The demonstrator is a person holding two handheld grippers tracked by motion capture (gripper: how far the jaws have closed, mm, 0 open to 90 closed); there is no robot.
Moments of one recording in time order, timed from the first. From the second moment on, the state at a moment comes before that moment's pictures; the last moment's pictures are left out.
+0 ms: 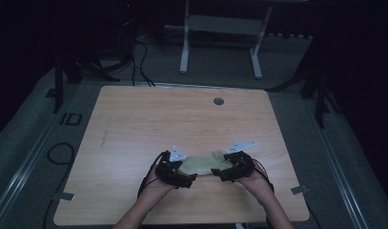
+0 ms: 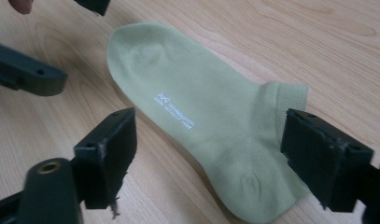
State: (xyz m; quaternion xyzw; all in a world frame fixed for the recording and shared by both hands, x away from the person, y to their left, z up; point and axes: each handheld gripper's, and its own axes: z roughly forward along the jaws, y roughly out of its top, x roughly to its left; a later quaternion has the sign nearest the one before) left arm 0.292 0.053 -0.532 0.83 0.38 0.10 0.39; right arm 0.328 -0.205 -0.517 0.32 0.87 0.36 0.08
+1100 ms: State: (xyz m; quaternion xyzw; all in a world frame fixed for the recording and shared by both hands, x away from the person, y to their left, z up) left arm 0.235 0.138 -0.554 0.81 0.42 0.12 0.39; right arm 0.291 -0.307 -0.539 0.39 0.83 0.37 0.13
